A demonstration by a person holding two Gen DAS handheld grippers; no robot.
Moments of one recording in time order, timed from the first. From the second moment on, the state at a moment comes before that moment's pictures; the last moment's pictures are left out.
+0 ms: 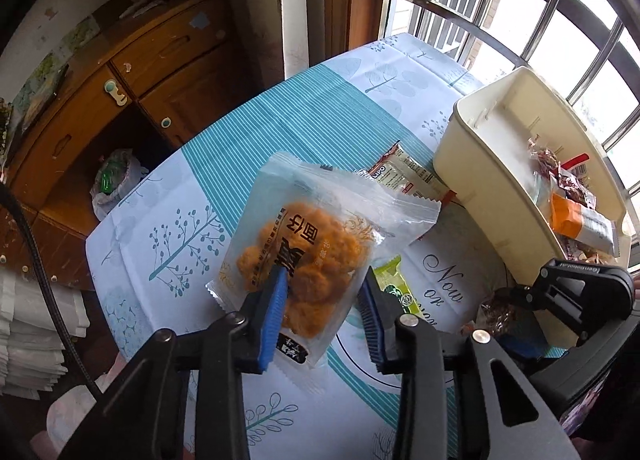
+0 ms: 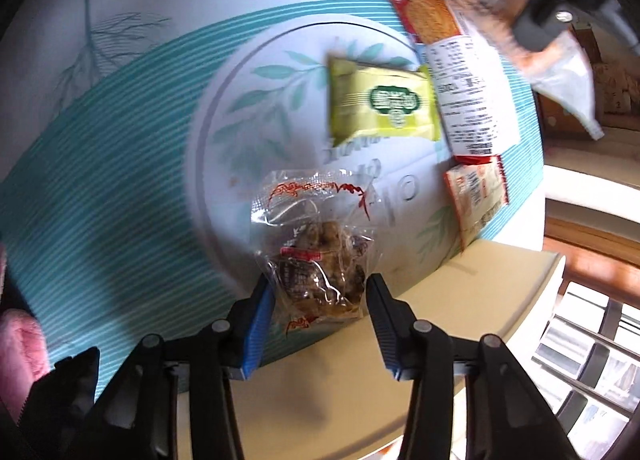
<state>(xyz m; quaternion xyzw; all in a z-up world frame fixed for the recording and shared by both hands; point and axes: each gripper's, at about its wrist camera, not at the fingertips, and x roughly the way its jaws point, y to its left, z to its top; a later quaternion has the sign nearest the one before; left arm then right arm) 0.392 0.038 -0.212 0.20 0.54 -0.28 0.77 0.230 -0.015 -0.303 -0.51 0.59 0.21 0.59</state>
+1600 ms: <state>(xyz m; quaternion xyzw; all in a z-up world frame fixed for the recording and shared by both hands) 0.310 0.103 -0.226 0.12 0.59 -0.31 0.74 0.144 0.010 -0.241 -0.24 0.68 0.07 0.69</state>
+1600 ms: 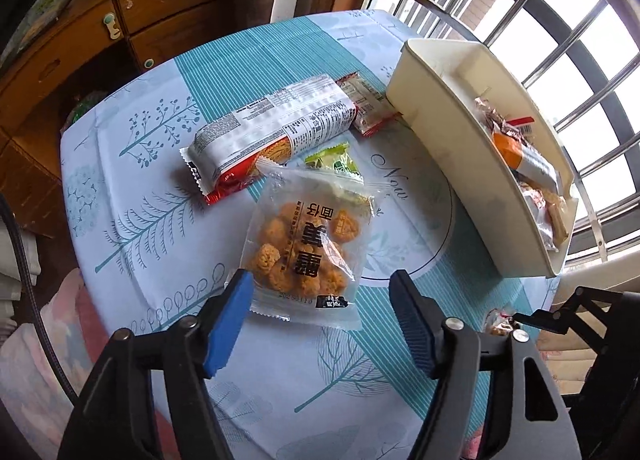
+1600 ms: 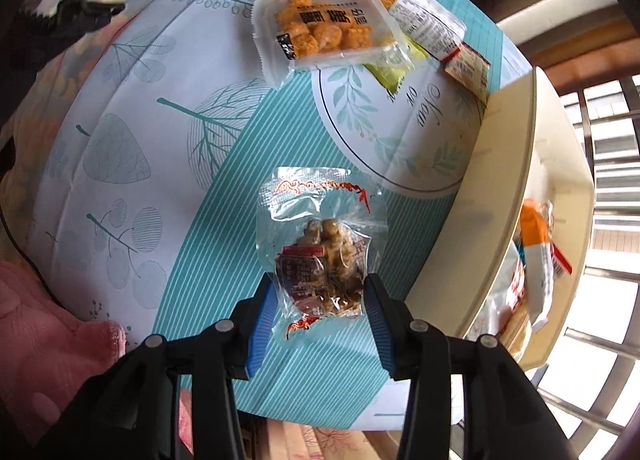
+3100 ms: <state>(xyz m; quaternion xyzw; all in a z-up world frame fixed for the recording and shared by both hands) 0.305 -0.001 -0.289 0.25 0.59 -0.20 0.74 0.108 -0.071 -0.195 -0.09 0.67 0.08 0.73</state>
